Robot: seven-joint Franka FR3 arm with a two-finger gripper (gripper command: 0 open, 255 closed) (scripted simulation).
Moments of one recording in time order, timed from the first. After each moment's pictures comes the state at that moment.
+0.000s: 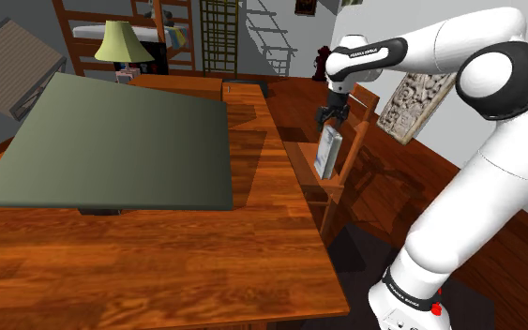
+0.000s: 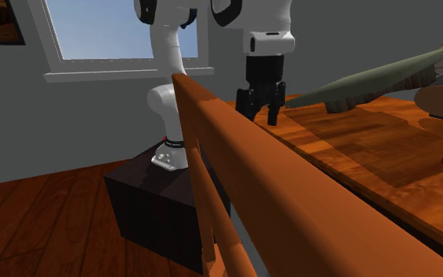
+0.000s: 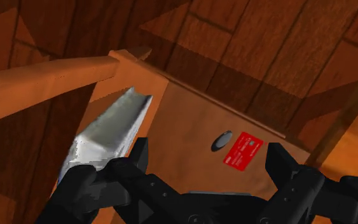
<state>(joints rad) -0.19 -0.12 -0.36 -2.01 -0.03 1.92 -0.15</state>
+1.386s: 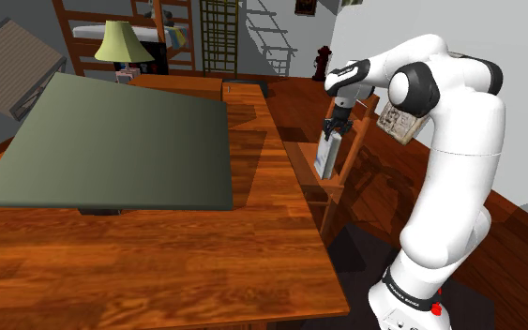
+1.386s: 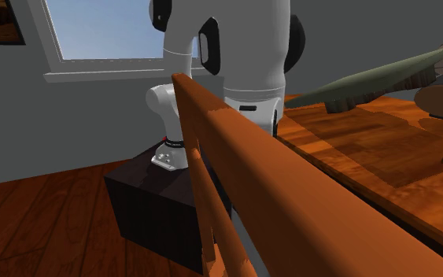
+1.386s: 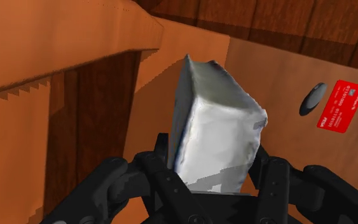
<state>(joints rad) -0.33 0.28 -0.46 -1.76 0.19 2.02 -0.22</state>
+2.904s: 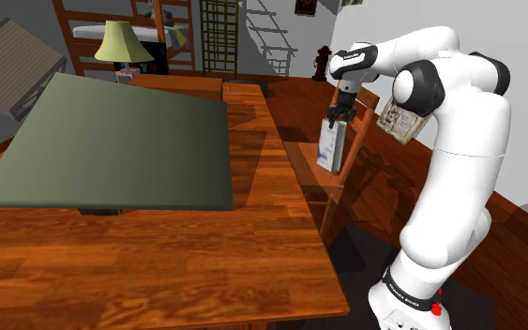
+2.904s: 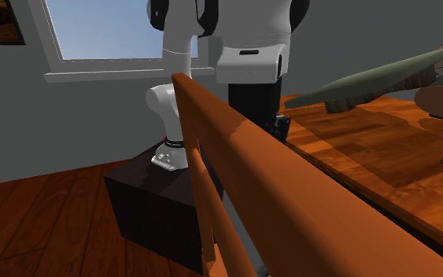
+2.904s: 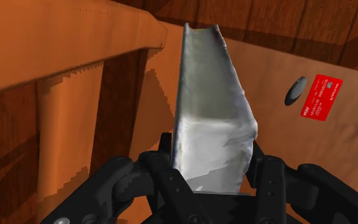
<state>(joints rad) -0.33 0.25 -0.47 -1.63 0.17 1.86 -0.20</state>
